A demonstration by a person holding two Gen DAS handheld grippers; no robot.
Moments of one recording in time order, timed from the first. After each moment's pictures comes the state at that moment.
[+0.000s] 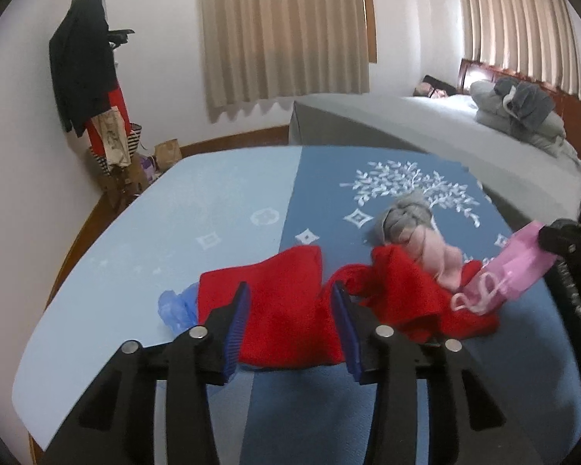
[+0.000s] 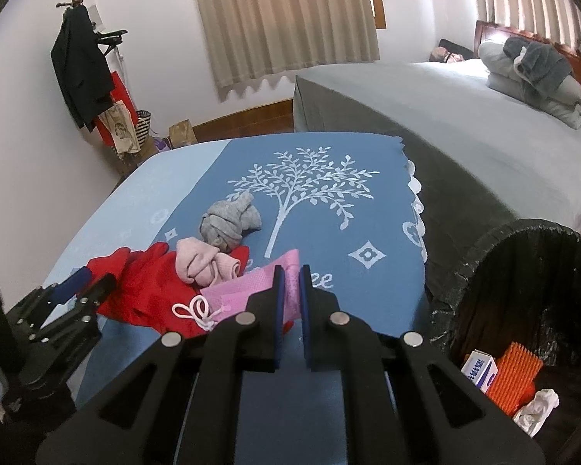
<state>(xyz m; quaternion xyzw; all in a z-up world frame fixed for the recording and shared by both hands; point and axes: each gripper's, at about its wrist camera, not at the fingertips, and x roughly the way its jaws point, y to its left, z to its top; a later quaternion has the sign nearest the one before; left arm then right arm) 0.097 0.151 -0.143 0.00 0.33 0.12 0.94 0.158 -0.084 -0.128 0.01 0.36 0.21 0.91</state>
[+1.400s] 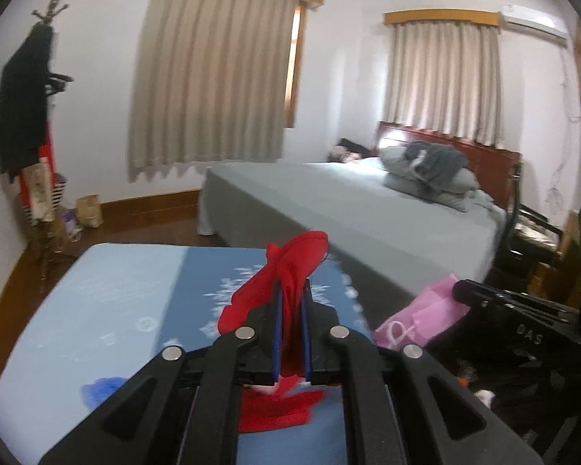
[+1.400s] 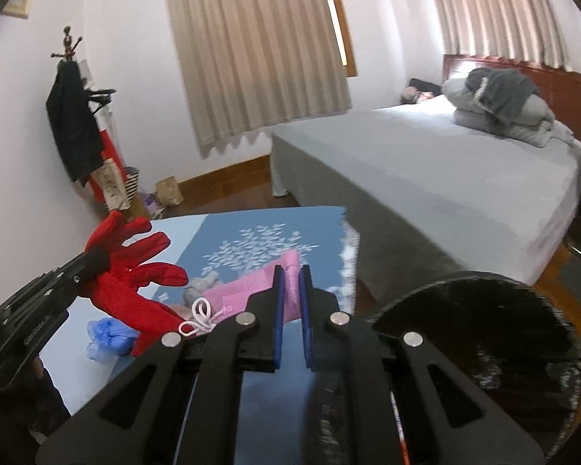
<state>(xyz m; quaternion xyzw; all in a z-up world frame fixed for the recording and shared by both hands) 0.089 0.060 -0.026 -0.04 0.20 -0.05 0.98 0.133 -0.177 -0.049 0.05 0.28 0.16 0.95</state>
